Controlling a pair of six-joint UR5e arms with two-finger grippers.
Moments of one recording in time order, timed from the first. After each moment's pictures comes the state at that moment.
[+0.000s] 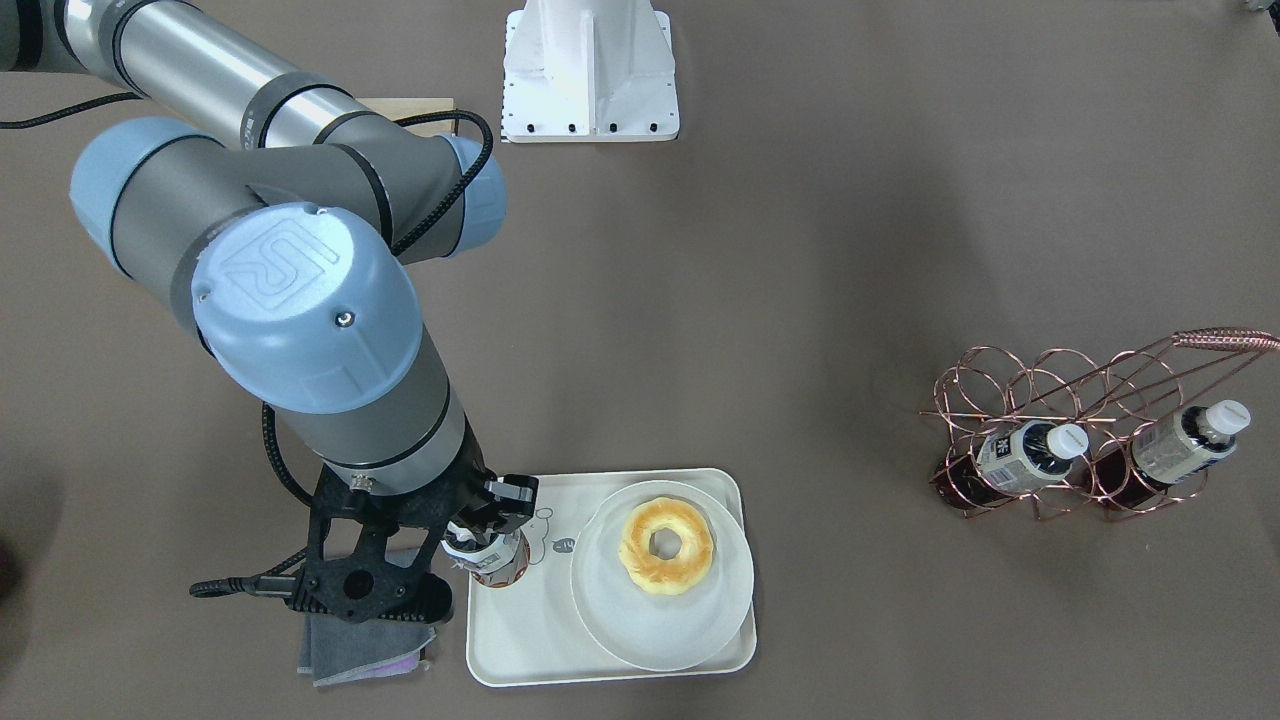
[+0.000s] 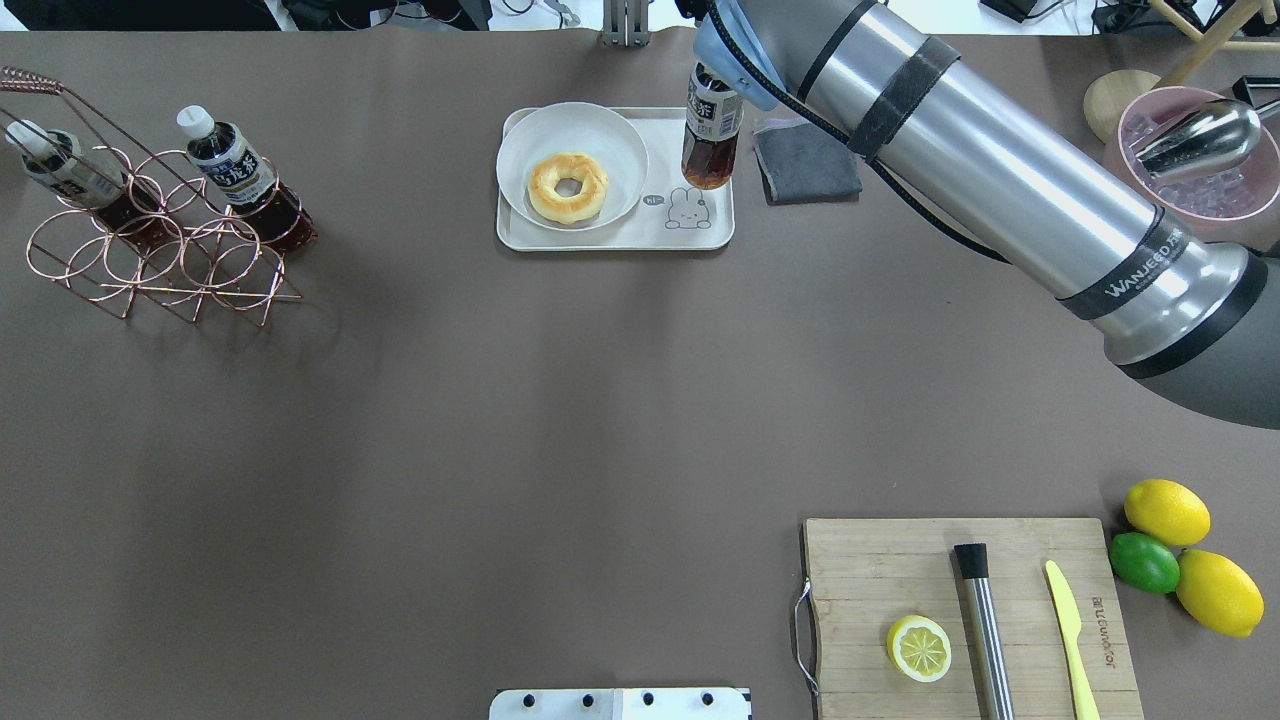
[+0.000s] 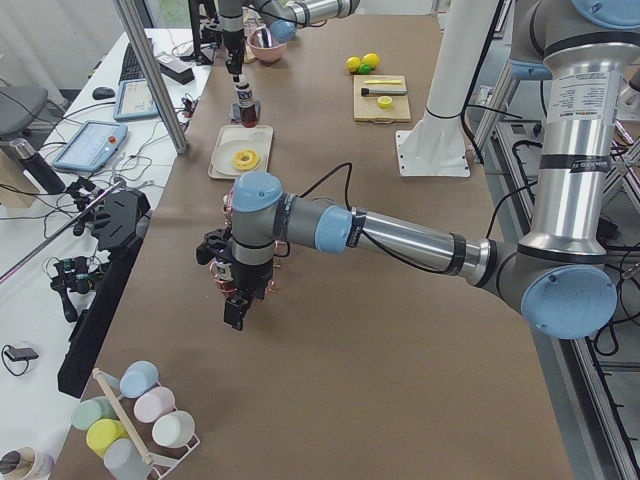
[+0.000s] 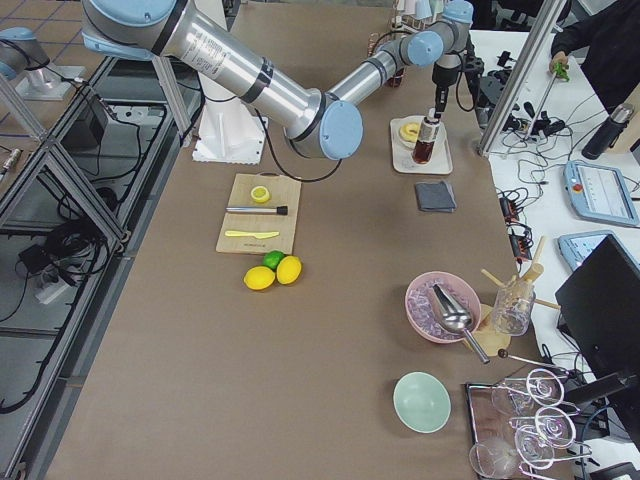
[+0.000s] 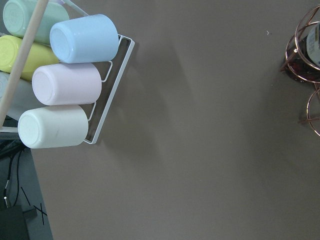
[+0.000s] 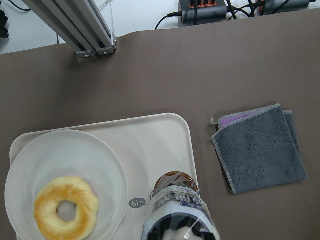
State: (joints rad) left arm -1.53 -1.62 -1.77 -1.55 -2.08 0.18; right arm 0.97 -0.43 1.10 -1.63 2.12 0.96
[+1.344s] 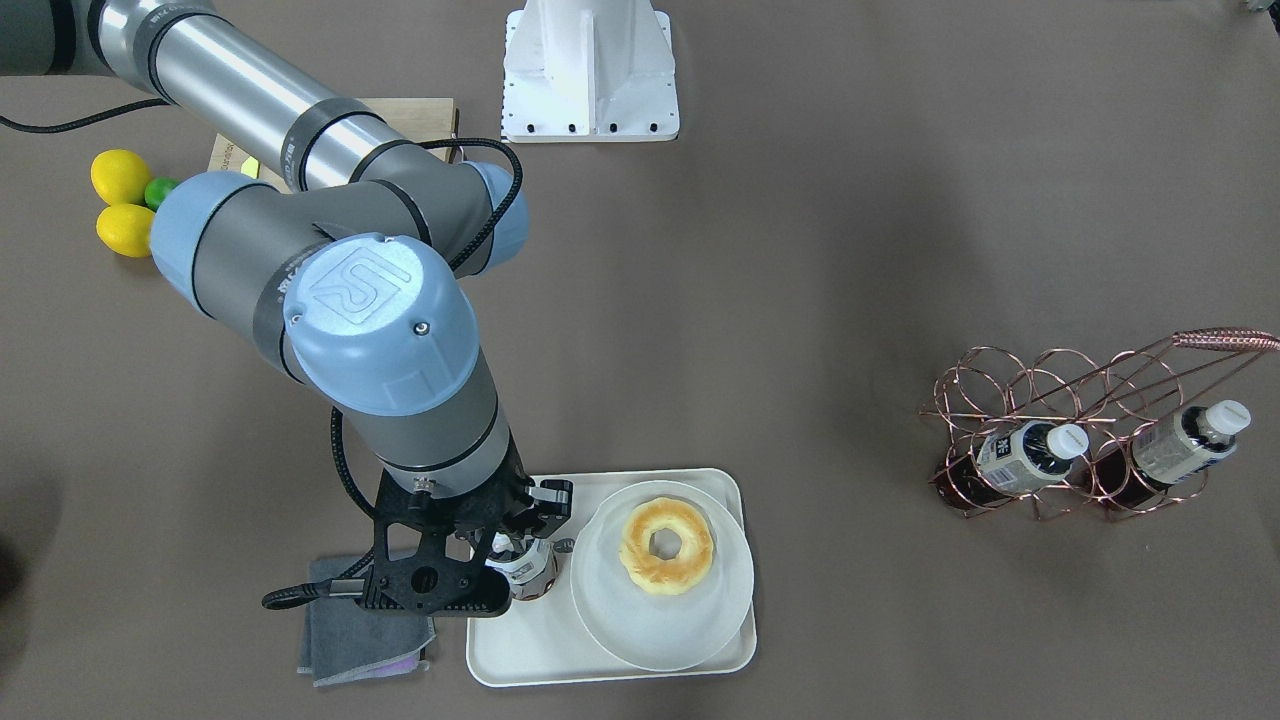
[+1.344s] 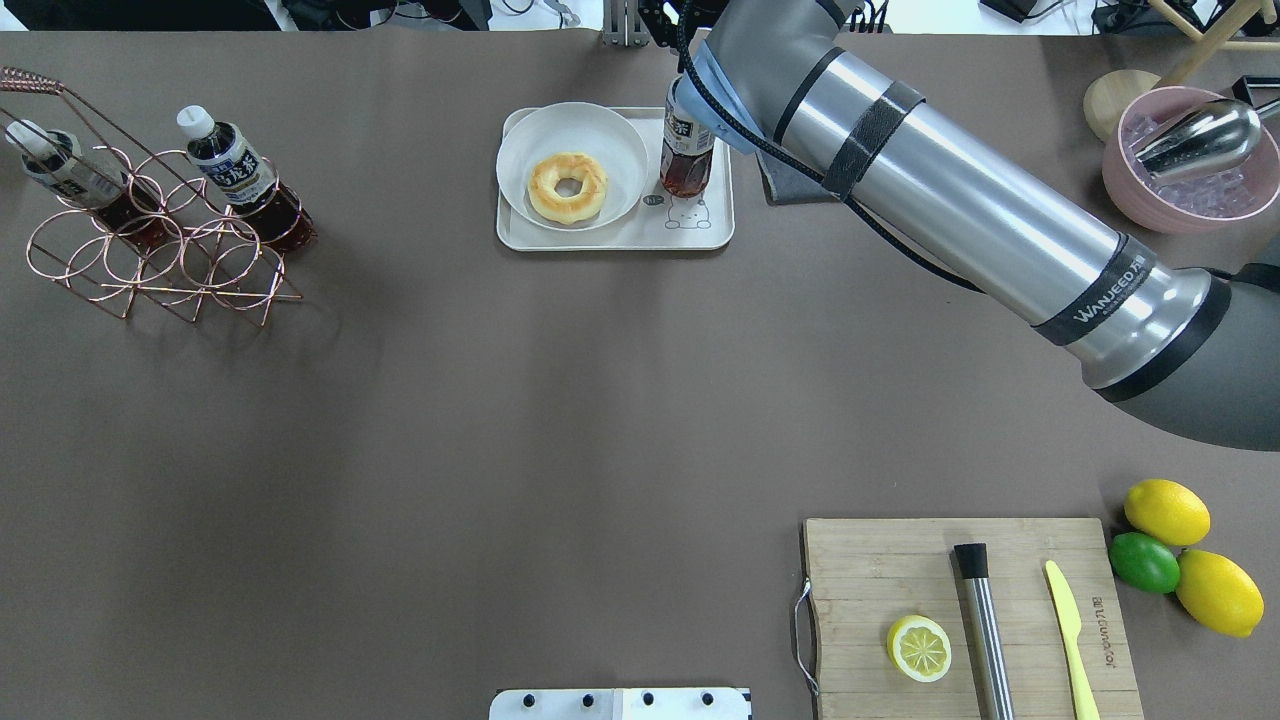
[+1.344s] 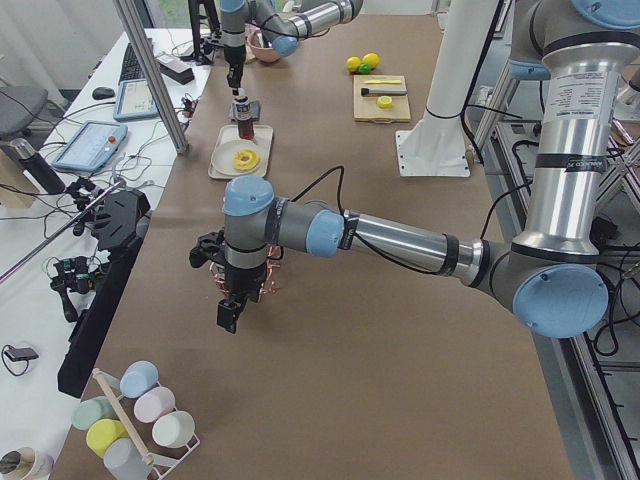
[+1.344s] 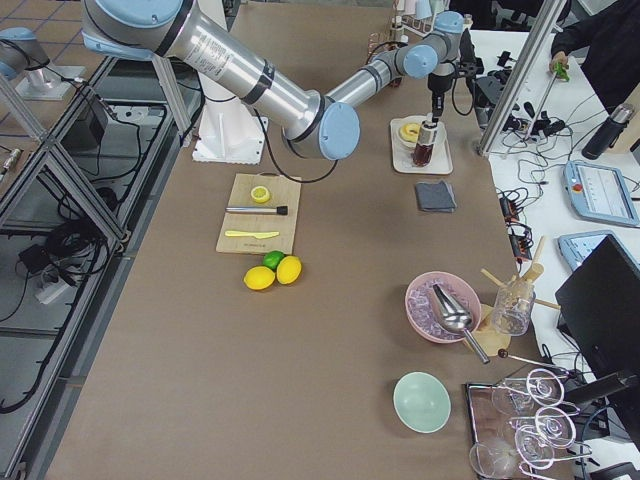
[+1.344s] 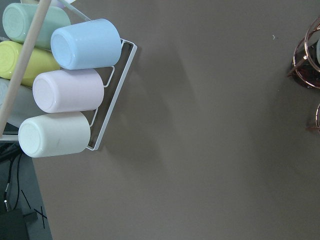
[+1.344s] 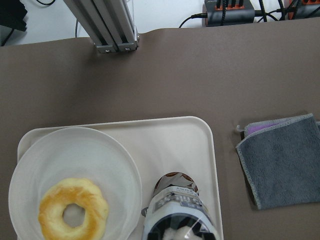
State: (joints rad) left arm -1.53 -1.64 -1.72 -1.59 -2.08 0.18; right arm 0.92 -0.43 1.04 -1.50 2.07 0.97
